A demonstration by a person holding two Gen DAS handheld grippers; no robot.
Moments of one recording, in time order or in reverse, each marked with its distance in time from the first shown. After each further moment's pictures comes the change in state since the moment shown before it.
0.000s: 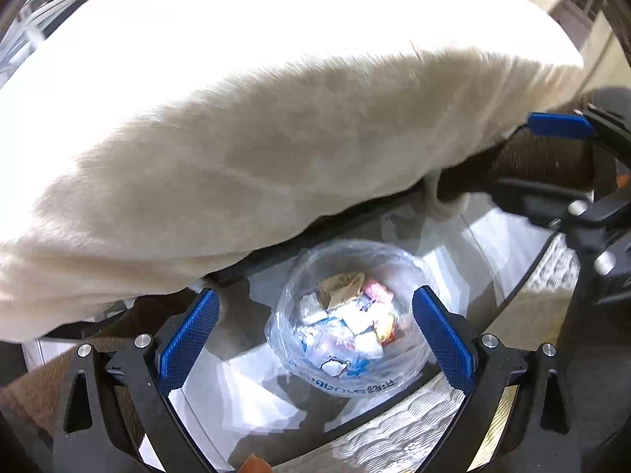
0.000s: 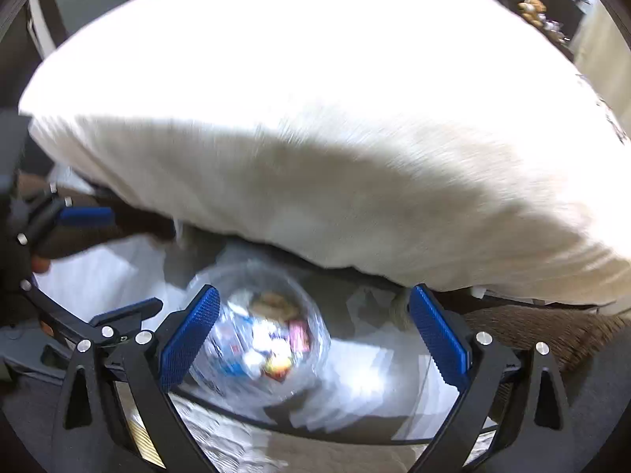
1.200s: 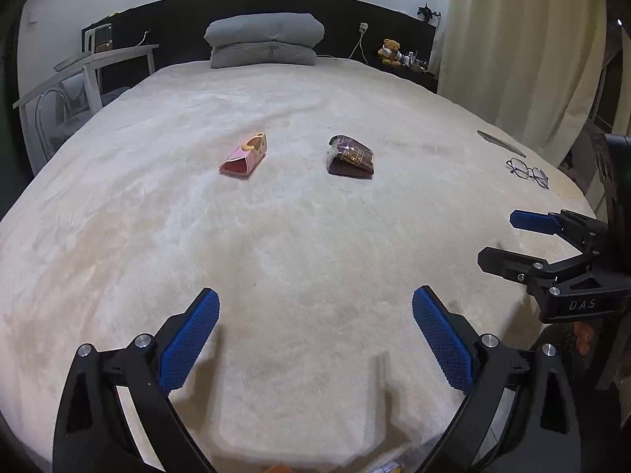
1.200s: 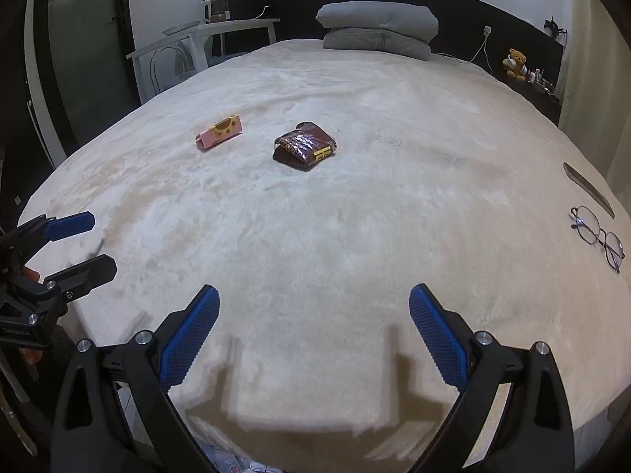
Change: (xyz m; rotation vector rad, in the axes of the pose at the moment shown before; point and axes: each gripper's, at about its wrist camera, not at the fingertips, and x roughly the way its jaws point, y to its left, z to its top) left arm -0.086 0.102 0.151 -0.126 -0.448 0.027; right arm -0.011 -0.040 0.183 -0.006 -0.268 0.030
